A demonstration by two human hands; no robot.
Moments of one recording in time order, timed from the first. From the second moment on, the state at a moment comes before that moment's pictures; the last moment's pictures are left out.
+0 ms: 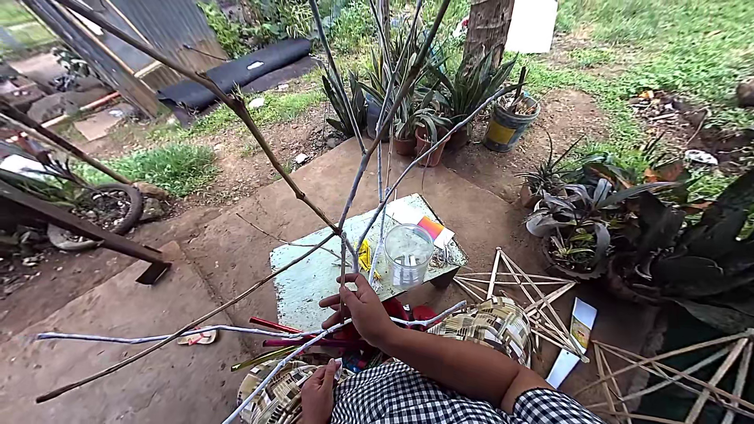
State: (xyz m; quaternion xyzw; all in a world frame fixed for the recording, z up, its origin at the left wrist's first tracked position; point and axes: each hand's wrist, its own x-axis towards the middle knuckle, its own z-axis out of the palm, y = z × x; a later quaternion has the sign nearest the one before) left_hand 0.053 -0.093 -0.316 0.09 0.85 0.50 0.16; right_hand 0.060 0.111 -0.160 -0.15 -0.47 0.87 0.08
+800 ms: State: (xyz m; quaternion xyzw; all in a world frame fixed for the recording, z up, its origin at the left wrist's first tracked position) left_hand 0.049 -0.107 -0.323 0.07 0.79 0.58 0.20; right_hand 0.080 0.241 -0.101 -0.07 -0.98 0.16 0.11
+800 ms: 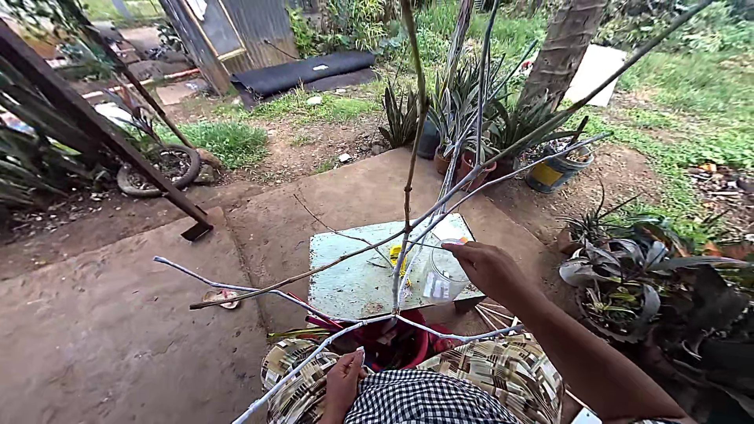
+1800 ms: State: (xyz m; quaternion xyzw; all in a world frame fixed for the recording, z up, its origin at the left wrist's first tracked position) left_hand 0.042 -0.101 -0.322 0.07 0.81 0.54 0.22; right_hand 0.022 0.314 -0.076 -0.06 -0.95 0.30 0.02
